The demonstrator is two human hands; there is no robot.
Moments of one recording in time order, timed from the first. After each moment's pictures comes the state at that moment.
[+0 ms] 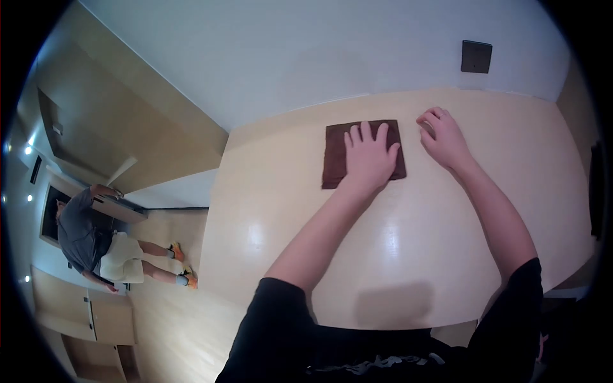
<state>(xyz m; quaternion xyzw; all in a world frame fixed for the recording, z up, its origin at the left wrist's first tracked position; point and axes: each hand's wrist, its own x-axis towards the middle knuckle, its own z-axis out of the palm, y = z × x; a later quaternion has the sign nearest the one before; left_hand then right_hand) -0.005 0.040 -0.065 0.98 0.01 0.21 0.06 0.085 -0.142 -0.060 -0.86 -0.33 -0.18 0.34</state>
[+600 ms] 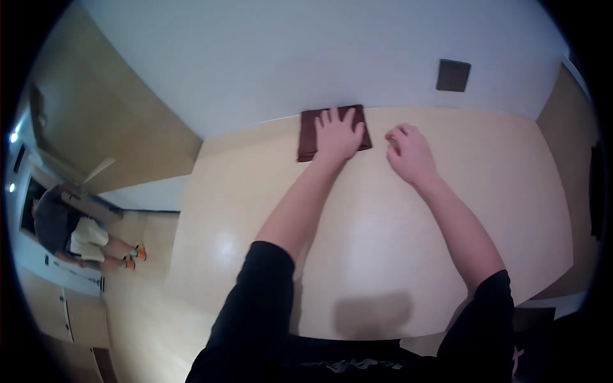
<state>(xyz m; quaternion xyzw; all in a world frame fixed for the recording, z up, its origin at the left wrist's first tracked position) 0.060 0.055 -0.102 0.97 0.06 0.24 0.06 0.056 -0.144 -0.090 -0.86 -0.33 -0.24 0.31</state>
